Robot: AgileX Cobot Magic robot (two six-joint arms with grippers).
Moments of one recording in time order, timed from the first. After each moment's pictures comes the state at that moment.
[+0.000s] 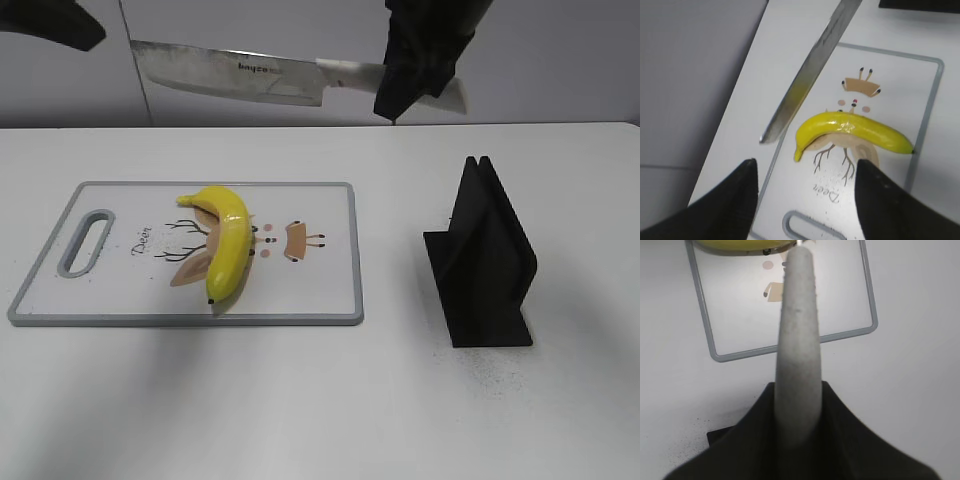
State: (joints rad) left arm -0.18 1.50 -1.50 -0.53 1.06 1.39; right arm 0.45 1.98 -1.90 0.28 1.23 -0.97
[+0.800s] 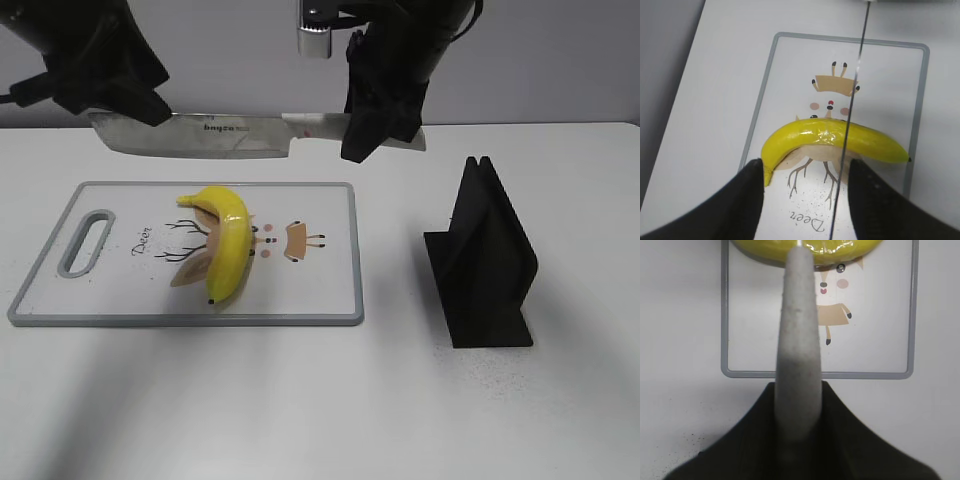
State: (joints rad) left arm -0.22 1.72 -1.50 -0.59 1.02 1.53; right arm 0.48 2.08 -1.91 0.36 1.22 -1.16
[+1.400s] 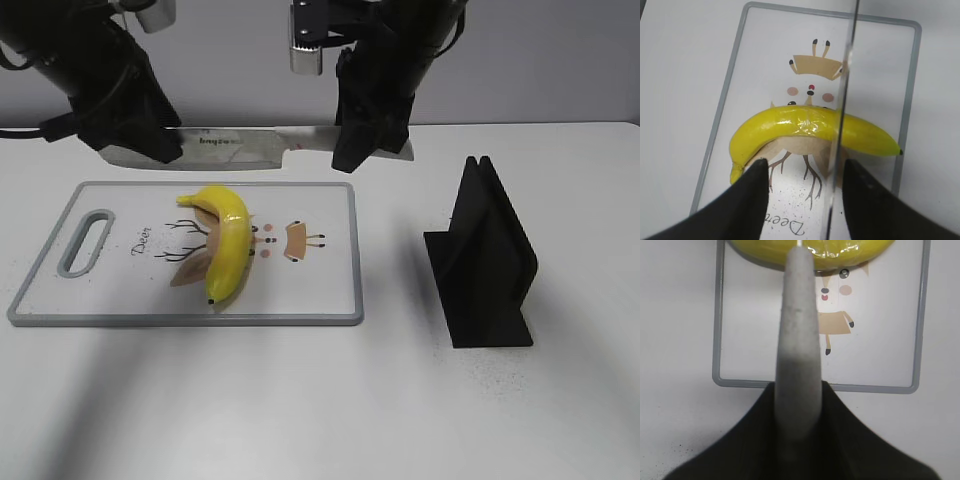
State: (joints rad) left arm -0.22 1.83 -1.50 -0.59 1.03 1.53; right arm 0.48 2.15 -1.95 0.38 1.22 -1.19
